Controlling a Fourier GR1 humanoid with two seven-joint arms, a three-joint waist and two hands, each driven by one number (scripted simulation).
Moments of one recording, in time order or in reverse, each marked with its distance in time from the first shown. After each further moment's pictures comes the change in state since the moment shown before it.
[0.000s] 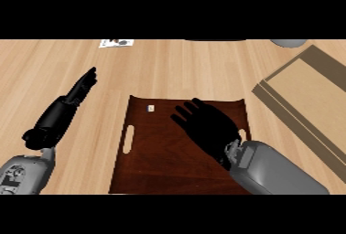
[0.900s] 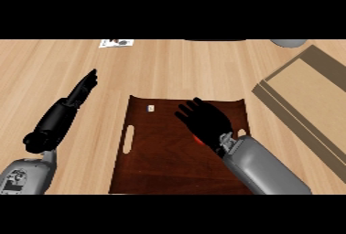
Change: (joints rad) left arm 0.024 -0.070 0.062 -0.037 -0.074 -0.064 0.022; right arm 0.044 0.095 -0.065 0.228 0.231 -0.112 -0.180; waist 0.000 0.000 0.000
